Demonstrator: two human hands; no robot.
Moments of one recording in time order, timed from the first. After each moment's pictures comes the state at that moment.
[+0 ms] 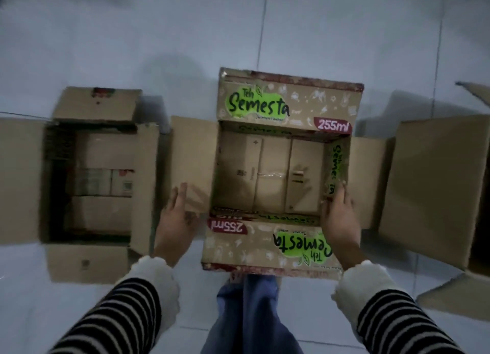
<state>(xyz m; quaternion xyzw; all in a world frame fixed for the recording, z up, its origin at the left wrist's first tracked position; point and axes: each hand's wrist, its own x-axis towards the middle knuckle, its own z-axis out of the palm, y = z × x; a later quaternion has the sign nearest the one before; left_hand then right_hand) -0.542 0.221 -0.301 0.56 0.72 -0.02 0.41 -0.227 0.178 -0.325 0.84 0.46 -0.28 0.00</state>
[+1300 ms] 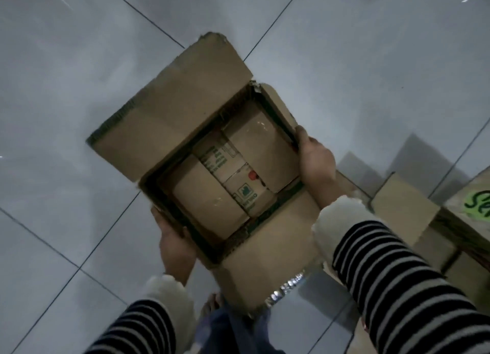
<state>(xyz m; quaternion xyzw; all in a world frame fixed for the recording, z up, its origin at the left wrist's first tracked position) -0.851 0.200 -0.416 0.08 0.89 0.21 0.40 -0.682 0.430 -0.445 0.56 0.79 -0.20 0.11</state>
